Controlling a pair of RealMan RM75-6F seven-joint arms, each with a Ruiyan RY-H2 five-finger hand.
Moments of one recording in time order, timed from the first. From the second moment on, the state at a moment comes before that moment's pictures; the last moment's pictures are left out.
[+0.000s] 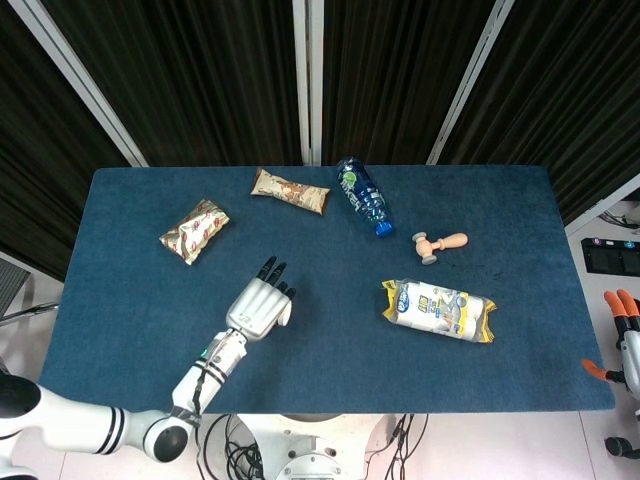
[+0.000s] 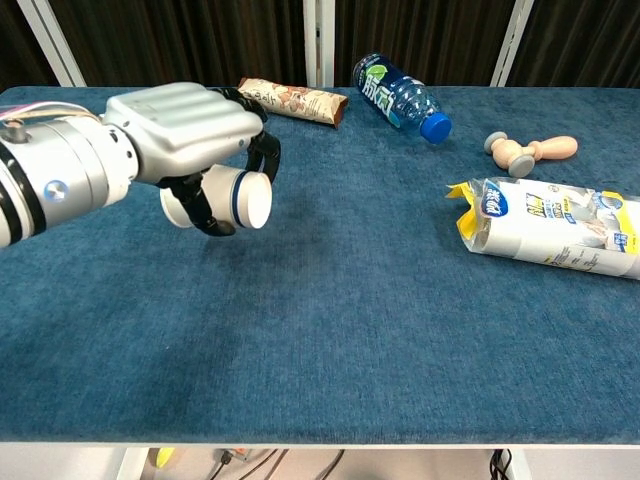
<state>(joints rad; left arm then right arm) -0.90 -1.58 -0.07 -1.79 0.94 1.19 0.90 0.04 -1.12 0.09 -1.41 -1.33 1.32 0.12</state>
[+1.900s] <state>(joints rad) -0.52 -1.93 -0.05 -0.82 1.54 1.37 -0.79 0.05 -1.11 0.08 -1.40 -1.32 1.29 0.15</state>
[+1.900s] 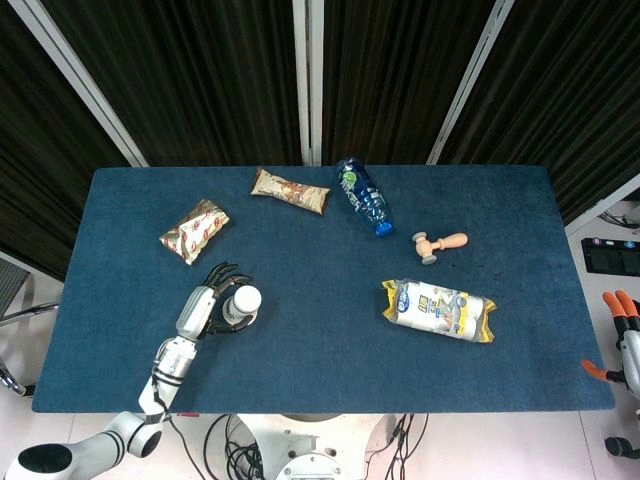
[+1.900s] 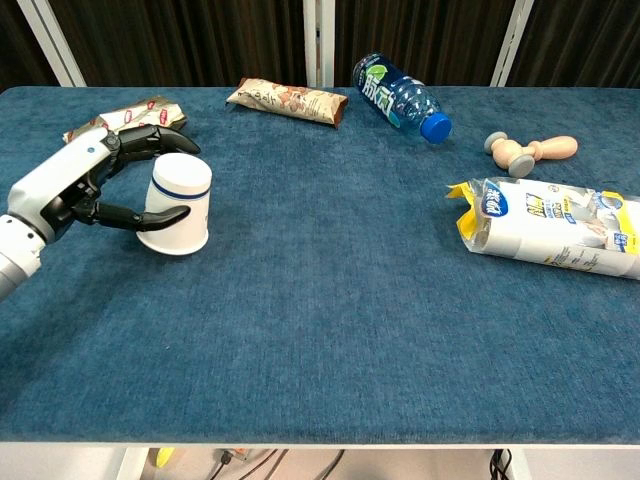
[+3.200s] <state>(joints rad) -0.21 -1.20 0.03 -1.39 1.40 1.49 0.08 -0.03 -1.14 0.08 -1.38 -1.42 1.53 0.13</state>
